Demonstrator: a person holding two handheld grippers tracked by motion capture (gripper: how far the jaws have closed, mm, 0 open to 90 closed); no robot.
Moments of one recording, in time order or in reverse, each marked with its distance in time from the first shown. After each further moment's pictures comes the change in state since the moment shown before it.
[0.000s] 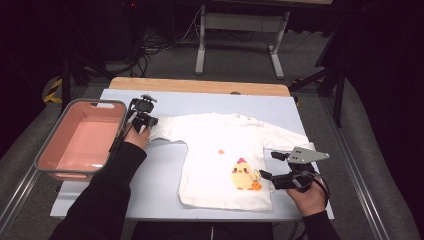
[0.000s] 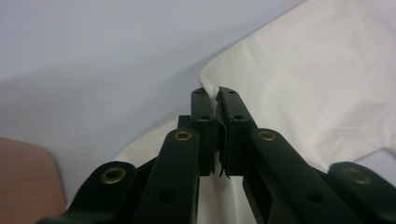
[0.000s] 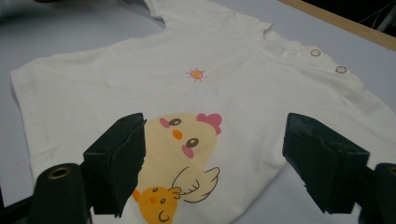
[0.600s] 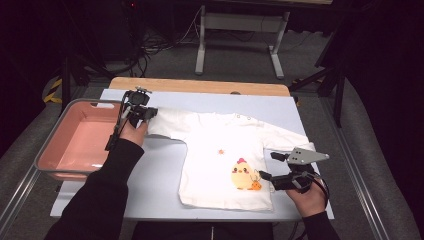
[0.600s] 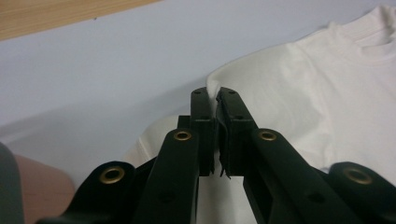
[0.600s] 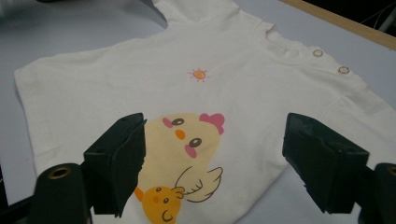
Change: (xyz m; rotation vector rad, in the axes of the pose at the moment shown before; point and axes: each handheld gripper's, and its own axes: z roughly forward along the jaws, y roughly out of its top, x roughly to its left) left arm -0.002 0.010 -0.033 -0.129 -0.071 -0.015; right arm 0.002 0.000 0.000 -0.001 0.003 -0.001
